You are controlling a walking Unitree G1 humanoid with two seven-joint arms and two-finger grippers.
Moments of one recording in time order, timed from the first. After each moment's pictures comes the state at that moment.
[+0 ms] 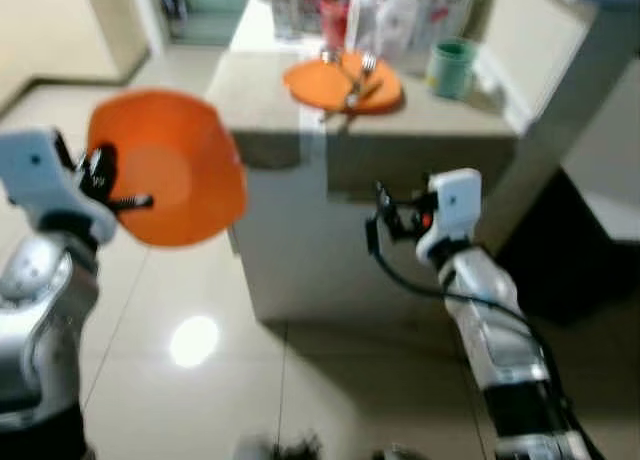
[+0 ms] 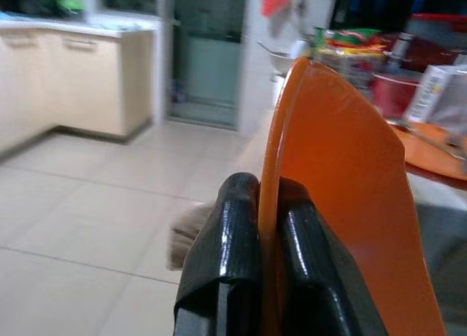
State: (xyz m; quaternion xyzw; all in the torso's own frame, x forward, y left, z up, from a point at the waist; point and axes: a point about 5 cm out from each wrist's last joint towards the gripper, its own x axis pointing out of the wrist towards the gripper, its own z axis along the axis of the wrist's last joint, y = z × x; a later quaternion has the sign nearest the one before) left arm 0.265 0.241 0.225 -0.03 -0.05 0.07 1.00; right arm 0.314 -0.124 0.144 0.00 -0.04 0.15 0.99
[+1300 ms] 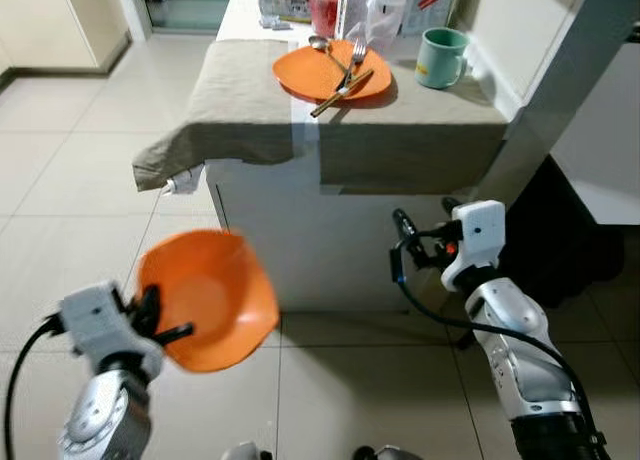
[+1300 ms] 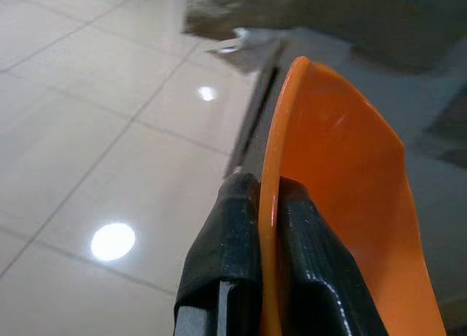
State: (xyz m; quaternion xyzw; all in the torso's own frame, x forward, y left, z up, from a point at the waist) left arm 0.197 0.212 0.108 -0.13 0.10 0.11 0.98; right arm 0.291 -0.149 0.123 -0.02 -0.01 0.16 0.99
